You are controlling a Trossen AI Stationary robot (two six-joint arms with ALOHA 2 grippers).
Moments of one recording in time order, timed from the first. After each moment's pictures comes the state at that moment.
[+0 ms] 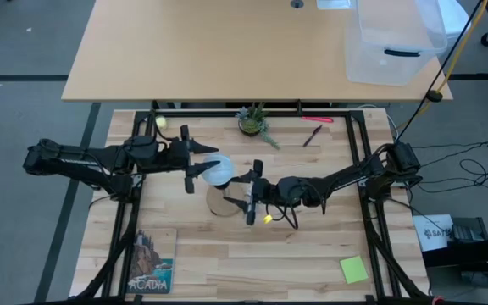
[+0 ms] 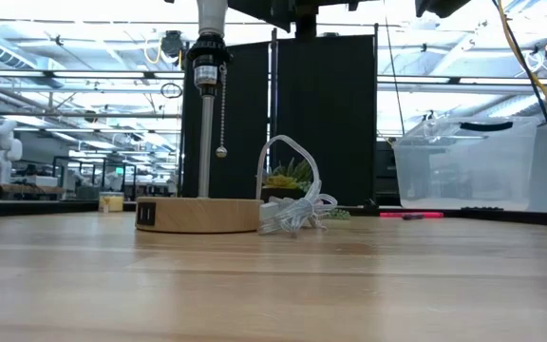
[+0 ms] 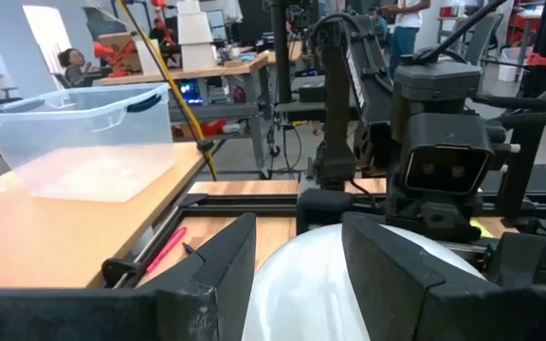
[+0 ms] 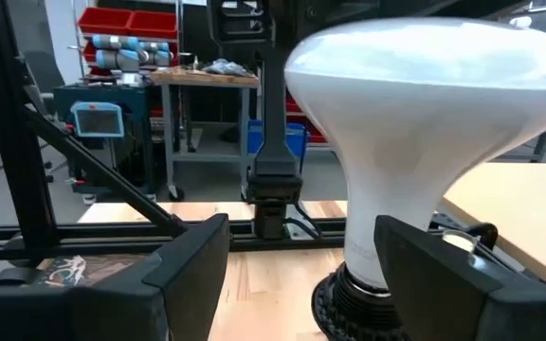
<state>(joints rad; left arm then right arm) -0.04 0.97 0.87 0.03 -0.18 0.09 0.22 1.72 1.03 0.73 0.37 -0.03</state>
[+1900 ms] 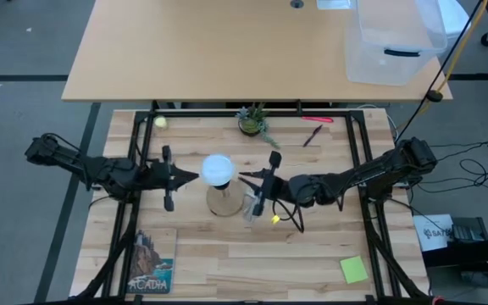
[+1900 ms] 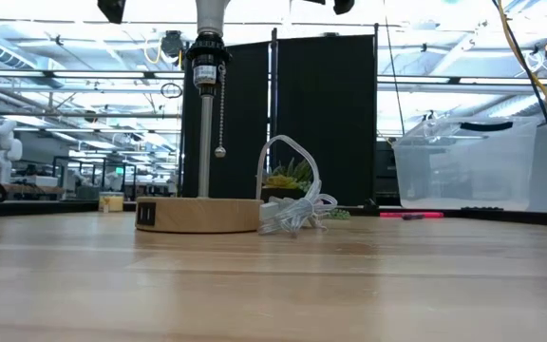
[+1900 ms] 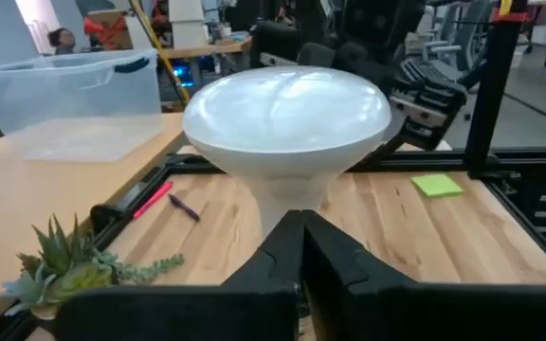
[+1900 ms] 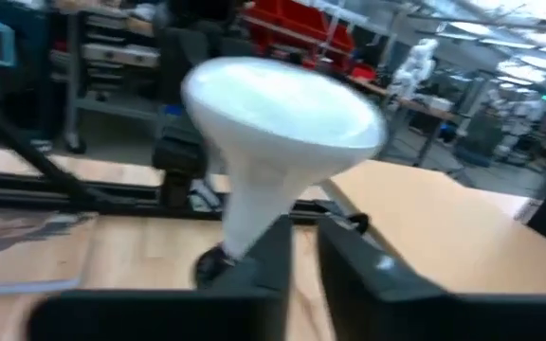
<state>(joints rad) -0.32 0.69 0.59 0.00 -0.43 0.03 0.26 1.56 1.03 0.50 0.63 -0.23</state>
